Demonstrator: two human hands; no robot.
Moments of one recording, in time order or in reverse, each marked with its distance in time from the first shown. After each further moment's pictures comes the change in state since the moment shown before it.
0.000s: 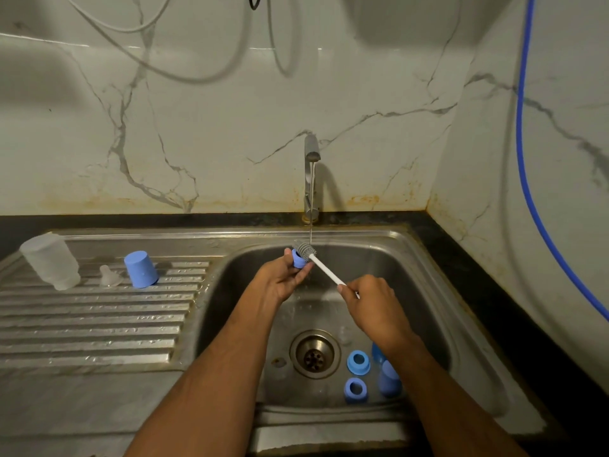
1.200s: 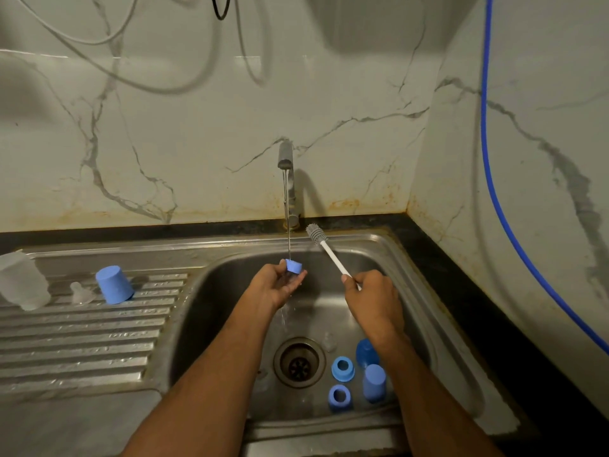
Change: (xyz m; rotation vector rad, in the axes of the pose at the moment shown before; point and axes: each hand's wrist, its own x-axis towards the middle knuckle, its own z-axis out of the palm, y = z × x) left_hand 0.018 -0.017 0.019 -0.116 -0.012 -0.054; right_hand 0.013 0.019 -0.019 0.095 0.237 0.158
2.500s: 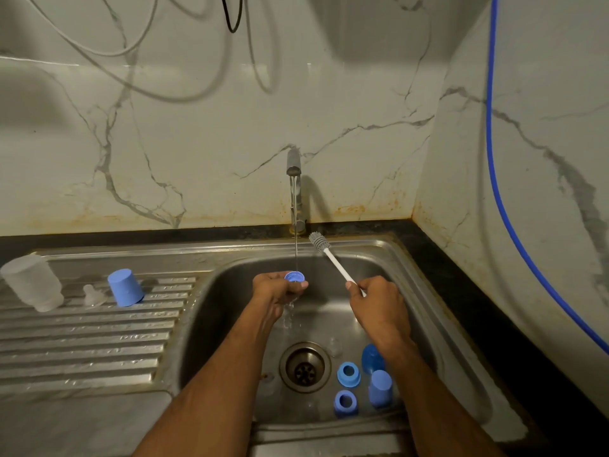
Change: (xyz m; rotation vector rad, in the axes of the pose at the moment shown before) left_hand -0.005 -0.001 -0.012 0.588 0.092 0.284; right_hand -0.001 0.002 0.005 -0.024 -0.015 0.001
